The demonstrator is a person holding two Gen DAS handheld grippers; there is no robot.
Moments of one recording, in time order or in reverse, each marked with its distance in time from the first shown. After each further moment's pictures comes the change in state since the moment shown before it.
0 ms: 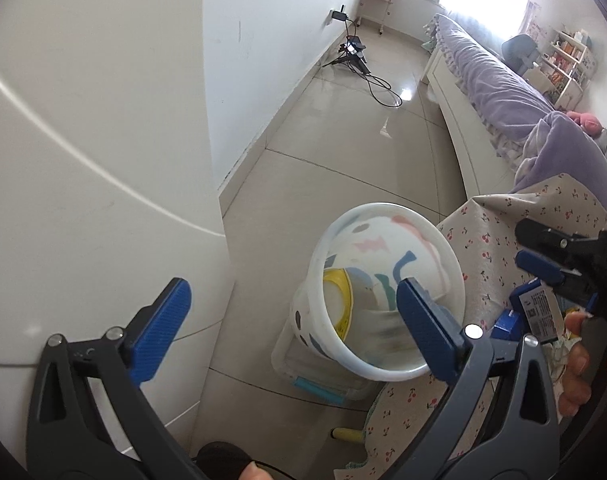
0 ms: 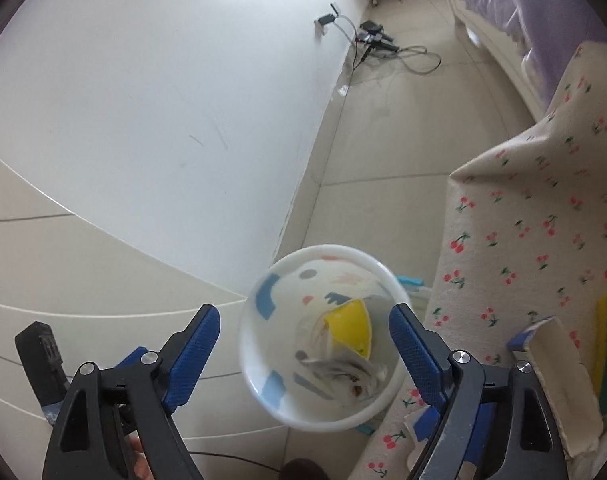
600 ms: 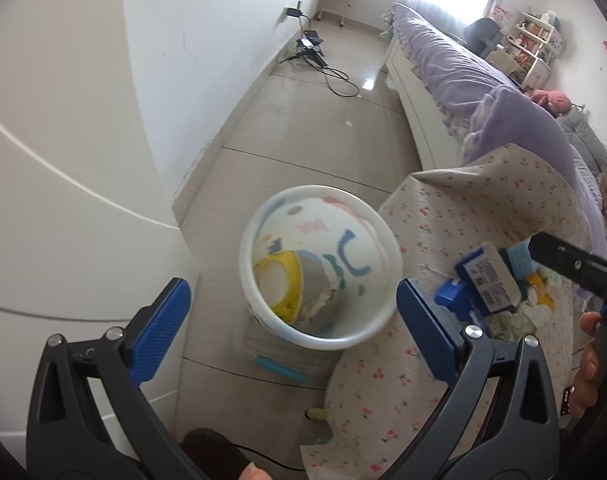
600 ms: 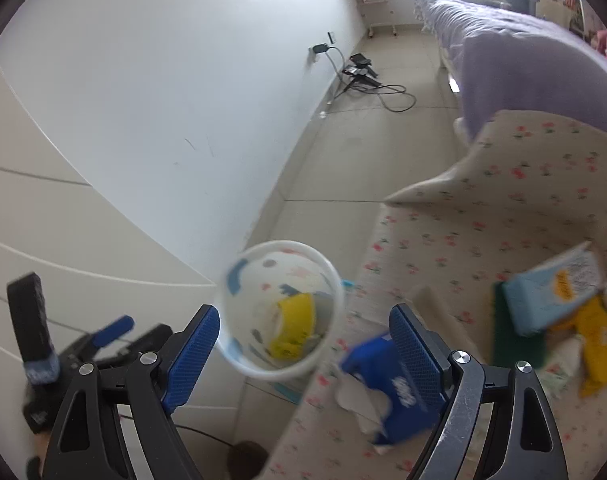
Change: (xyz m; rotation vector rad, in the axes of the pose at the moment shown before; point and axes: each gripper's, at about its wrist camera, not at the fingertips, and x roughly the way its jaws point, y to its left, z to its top) left arm -0.031 -0.044 -0.015 0.075 0.021 -0.109; right arm -0.090 0.005 -0.028 -0.126 -0.058 -0.174
